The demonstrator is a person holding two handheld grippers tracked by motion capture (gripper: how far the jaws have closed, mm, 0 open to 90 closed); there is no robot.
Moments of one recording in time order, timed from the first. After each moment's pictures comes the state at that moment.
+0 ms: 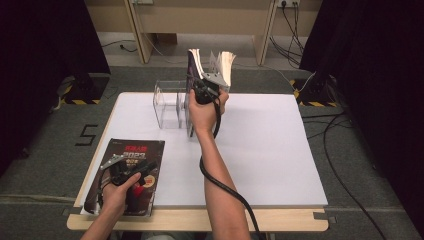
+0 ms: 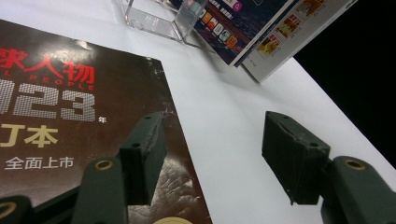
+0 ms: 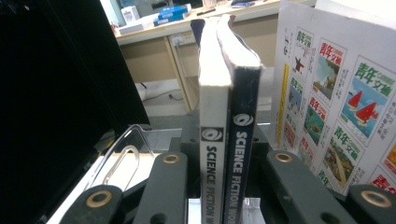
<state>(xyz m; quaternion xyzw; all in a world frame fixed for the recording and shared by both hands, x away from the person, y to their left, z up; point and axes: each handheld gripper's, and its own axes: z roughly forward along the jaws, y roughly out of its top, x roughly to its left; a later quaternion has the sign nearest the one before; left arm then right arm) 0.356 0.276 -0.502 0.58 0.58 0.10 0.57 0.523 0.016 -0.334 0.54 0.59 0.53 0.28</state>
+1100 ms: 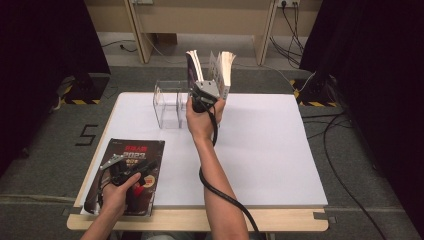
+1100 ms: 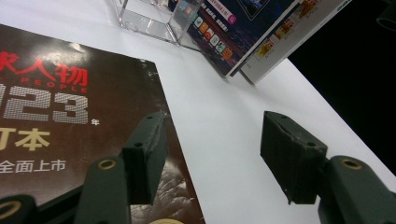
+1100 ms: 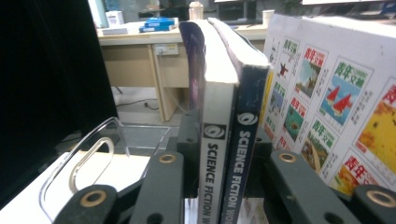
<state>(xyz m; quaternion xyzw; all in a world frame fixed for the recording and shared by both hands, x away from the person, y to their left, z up) 0.355 0.274 -0.501 0.58 0.57 0.09 0.57 0.508 0.024 -0.350 0.51 0.59 0.51 0.37</state>
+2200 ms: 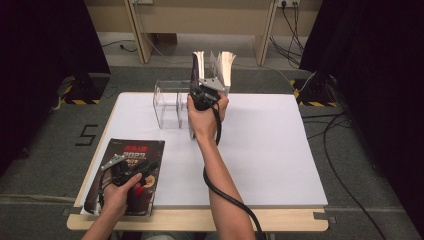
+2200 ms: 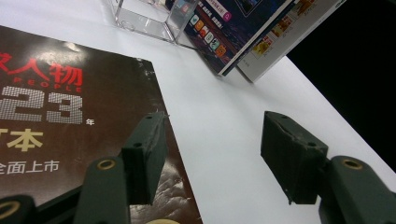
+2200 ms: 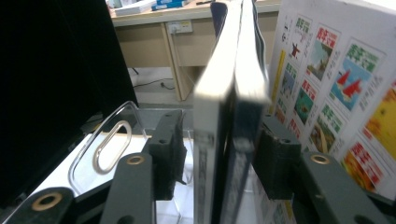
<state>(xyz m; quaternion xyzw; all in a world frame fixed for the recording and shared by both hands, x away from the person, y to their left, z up) 0.355 0.272 -0.501 0.58 0.57 0.09 0.57 0.507 0.015 -0.339 0.52 0.62 0.50 0.31</state>
